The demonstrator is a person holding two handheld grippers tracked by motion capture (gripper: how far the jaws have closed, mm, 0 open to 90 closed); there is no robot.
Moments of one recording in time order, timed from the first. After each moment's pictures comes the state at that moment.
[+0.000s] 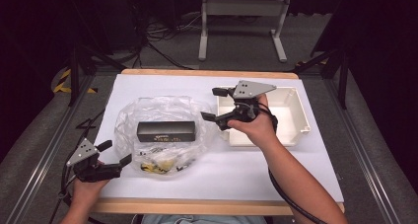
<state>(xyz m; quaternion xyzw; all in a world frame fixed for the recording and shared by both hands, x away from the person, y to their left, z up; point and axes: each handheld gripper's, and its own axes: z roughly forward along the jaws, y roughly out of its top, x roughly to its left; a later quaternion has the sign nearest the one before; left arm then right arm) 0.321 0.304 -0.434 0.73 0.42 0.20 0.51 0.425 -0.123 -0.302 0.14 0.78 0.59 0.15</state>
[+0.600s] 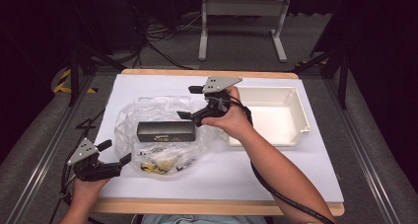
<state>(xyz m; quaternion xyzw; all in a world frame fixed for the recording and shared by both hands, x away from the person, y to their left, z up) 0.323 0.305 -0.435 0.73 0.42 0.20 0.51 0.453 -0.062 -0.314 0.12 0.80 0.57 0.12</state>
